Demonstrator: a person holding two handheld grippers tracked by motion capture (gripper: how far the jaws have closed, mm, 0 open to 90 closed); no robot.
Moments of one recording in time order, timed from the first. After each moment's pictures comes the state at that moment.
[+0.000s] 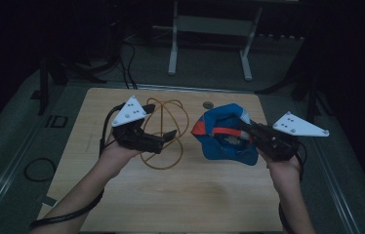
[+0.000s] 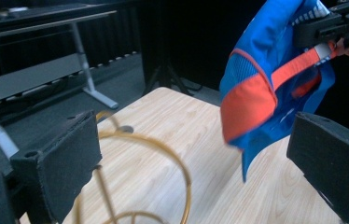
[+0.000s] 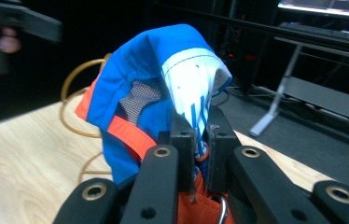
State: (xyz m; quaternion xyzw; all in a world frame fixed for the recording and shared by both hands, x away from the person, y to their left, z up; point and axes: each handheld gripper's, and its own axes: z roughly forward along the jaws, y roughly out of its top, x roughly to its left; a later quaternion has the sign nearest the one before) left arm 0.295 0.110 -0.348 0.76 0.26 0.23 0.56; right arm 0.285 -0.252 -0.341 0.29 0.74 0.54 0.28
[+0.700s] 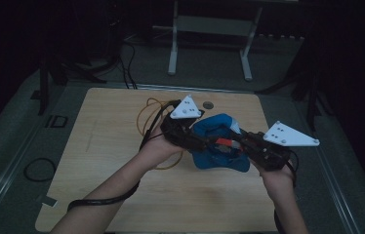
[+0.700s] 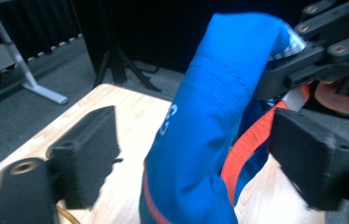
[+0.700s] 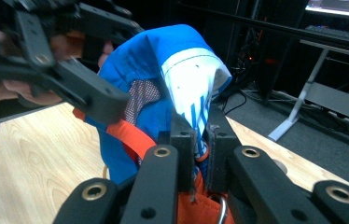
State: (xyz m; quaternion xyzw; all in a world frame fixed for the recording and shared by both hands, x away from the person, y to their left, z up) left arm 0.315 0.013 -0.342 0.82 0.19 0.16 0.52; right arm 0.269 -0.235 -0.351 0.26 0.75 0.55 0.26
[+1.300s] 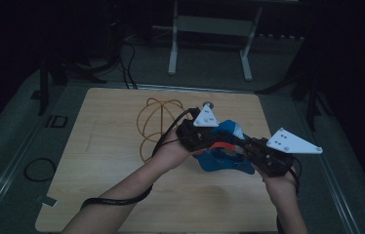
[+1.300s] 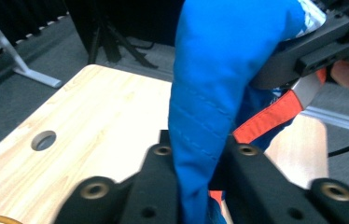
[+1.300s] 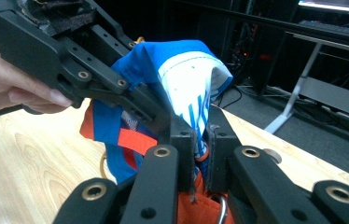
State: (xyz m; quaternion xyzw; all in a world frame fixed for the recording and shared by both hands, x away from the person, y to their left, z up) left arm 0.313 -0.023 -0.355 0.85 0.16 0.17 0.47; right arm 0.261 -0.245 -0.363 0.27 0.75 0.54 0.27
